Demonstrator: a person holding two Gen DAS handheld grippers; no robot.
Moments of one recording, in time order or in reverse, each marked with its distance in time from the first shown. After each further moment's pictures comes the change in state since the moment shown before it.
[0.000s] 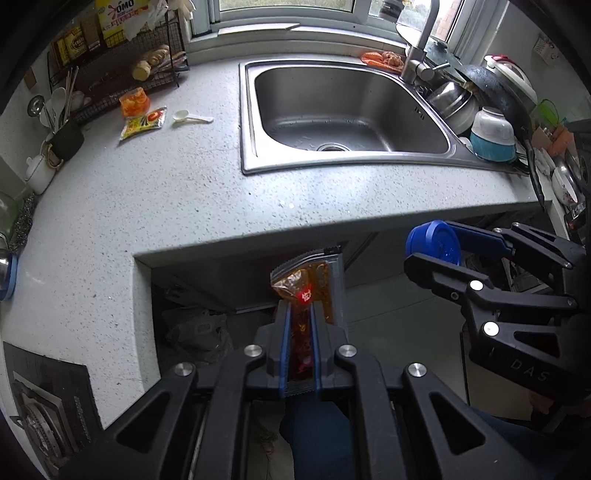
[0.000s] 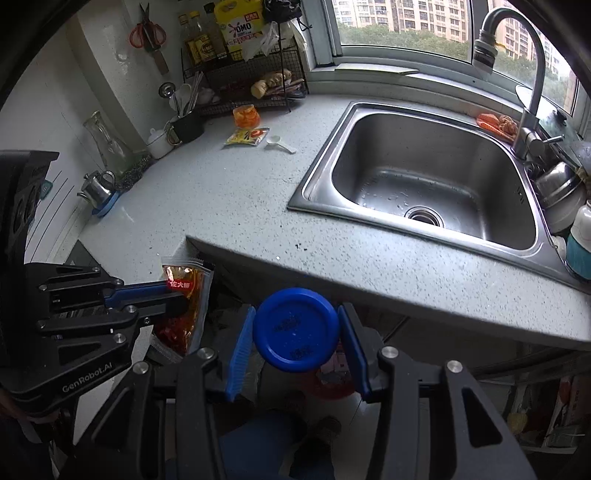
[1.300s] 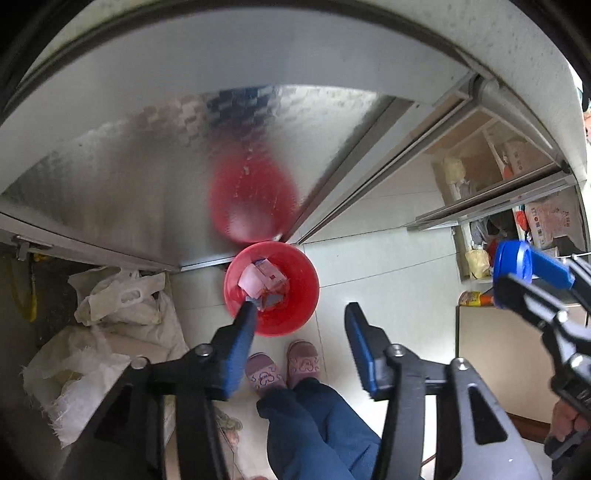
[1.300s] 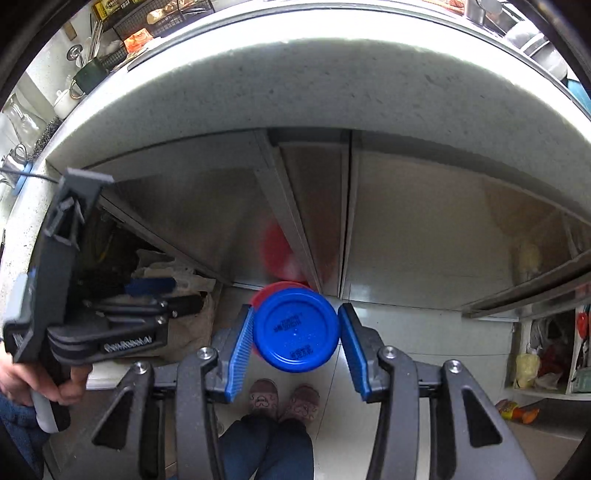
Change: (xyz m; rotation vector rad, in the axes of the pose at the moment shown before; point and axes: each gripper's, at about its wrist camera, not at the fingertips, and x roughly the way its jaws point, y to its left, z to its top) left arm 0.253 -0.005 -0.042 -0.043 0.221 -0.111; right arm 0.151 -0.081 -0.099 0.139 0.157 -0.133
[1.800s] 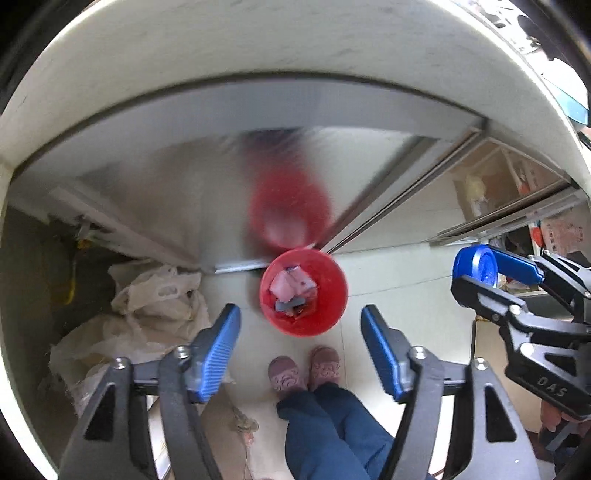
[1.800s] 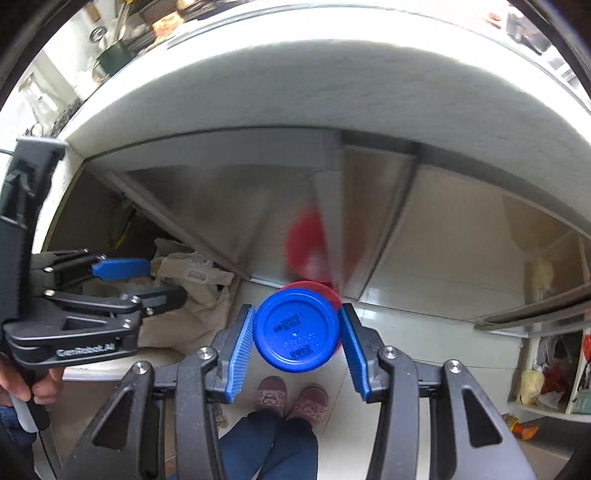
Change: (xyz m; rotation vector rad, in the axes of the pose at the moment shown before) left arm -0.039 0.033 -0.018 -0.065 -0.050 0.100; right arm 0.011 0.022 0.004 -0.082 0.022 0.069
